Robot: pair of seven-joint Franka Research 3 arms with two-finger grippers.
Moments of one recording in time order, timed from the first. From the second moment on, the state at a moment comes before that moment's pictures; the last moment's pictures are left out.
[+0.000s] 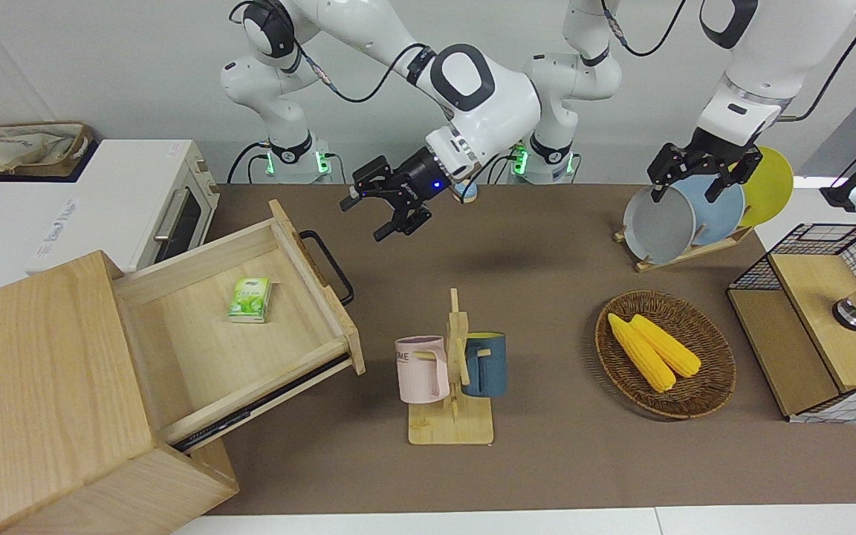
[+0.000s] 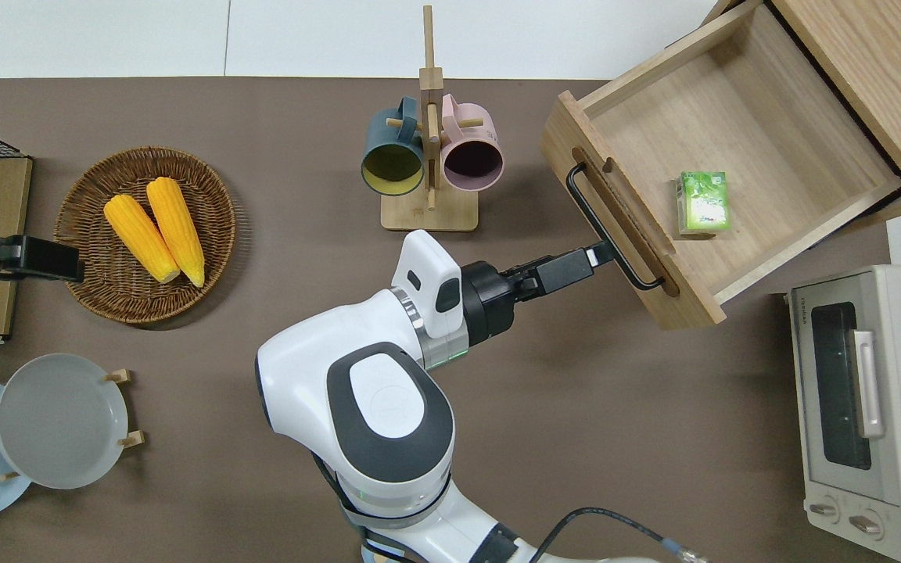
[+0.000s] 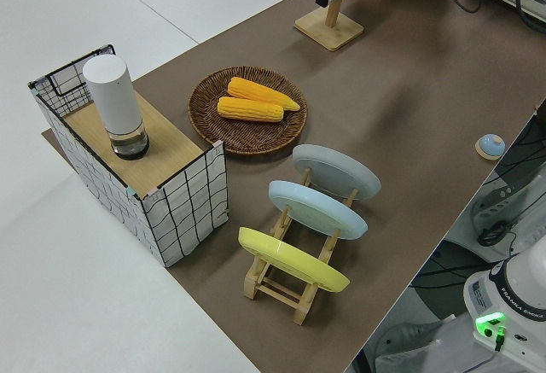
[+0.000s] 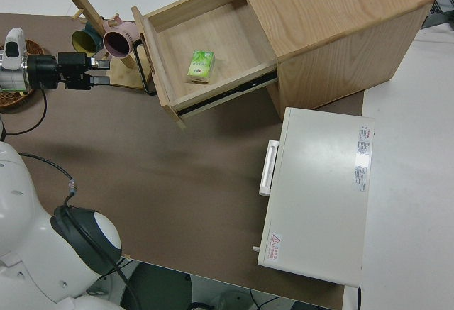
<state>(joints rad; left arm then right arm) -0.15 0.04 0.15 -1.49 -0.02 1.56 0.05 0.51 0.47 0.36 -1.29 -1.08 1.24 0.62</state>
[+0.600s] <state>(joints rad) -0.15 0.04 0.15 -1.49 -0.02 1.56 0.05 0.27 0.28 0.35 -1.28 -0.58 1.39 0.62</state>
